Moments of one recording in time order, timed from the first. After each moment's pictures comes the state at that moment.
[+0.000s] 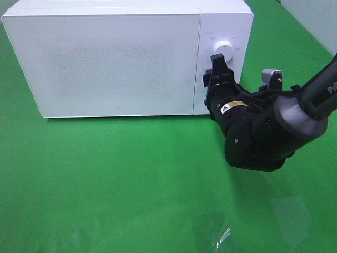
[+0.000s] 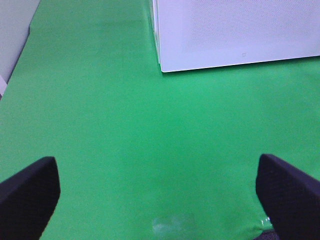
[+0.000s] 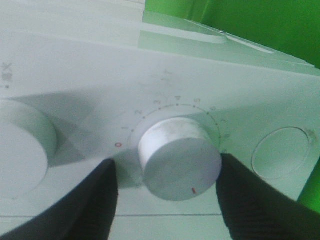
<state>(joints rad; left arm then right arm) -0.03 0.00 -0.52 -0.07 1.09 0.11 0.64 2.08 -0.81 0.63 -1.15 1.09</state>
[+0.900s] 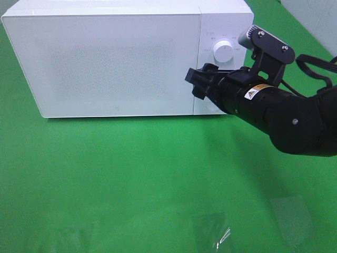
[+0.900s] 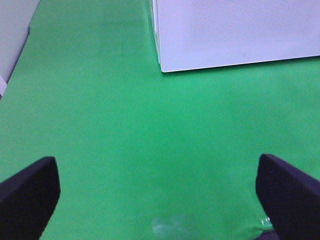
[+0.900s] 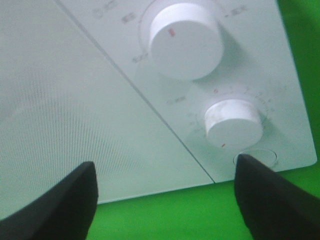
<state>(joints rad) -0.03 0.00 -0.52 -0.07 1.09 0.11 0.63 1.73 -0.65 0.50 -0.75 0.18</state>
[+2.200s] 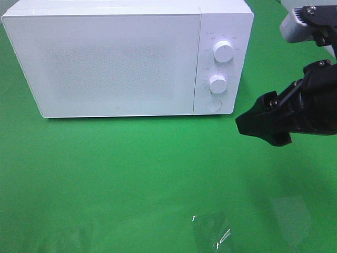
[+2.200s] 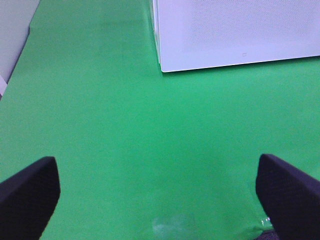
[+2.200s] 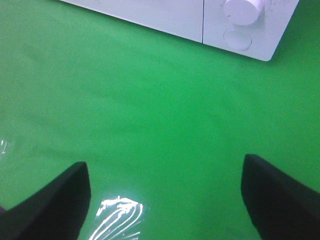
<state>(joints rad) -0.03 0.00 -0.52 -0.07 1.09 0.11 0.49 1.08 -0.65 0.12 0.41 -0.05</state>
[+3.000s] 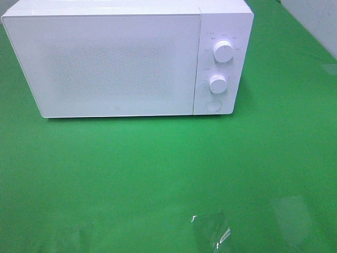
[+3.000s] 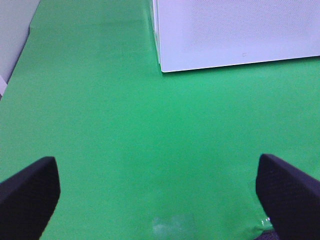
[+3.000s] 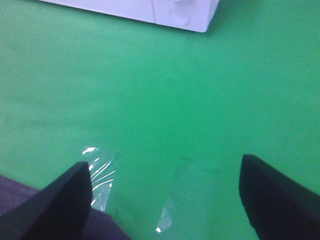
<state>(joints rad) -0.03 0.00 -0.52 -0.07 1.09 0.11 0.36 0.60 -0.65 -0.01 0.83 0.08</state>
